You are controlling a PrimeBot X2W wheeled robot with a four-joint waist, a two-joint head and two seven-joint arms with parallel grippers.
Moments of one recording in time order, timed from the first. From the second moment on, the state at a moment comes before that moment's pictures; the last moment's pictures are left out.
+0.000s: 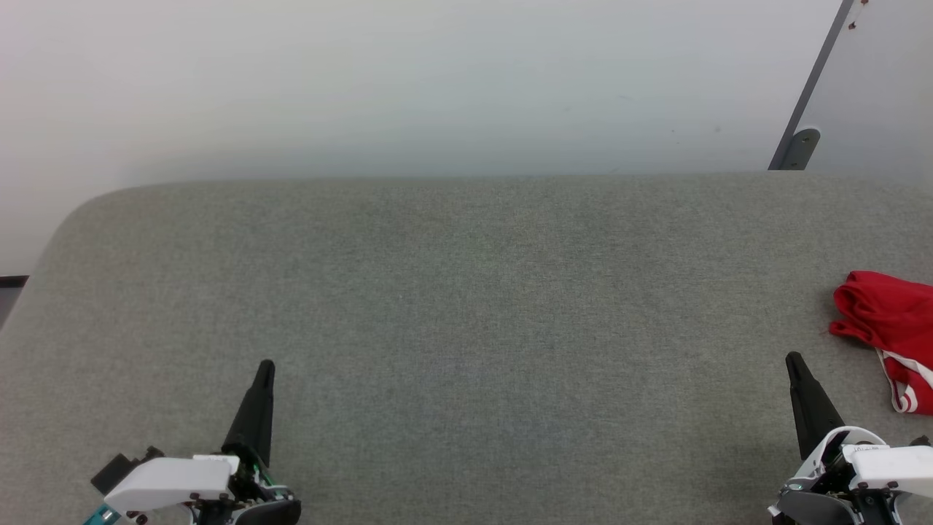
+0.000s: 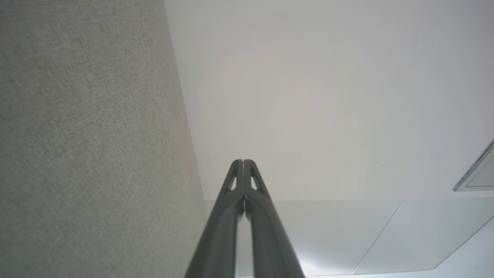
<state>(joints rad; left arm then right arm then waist) -0.10 0.06 0.10 0.25 -1.62 -0.13 0.11 -0.11 -0.05 -0.11 0.25 1.61 0.13 0.11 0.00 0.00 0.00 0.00</state>
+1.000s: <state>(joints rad) -0.10 0.06 0.11 0.25 -1.62 -0.13 0.11 -0.11 -0.05 -0.11 0.25 1.61 0.13 0.11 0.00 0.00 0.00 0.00</state>
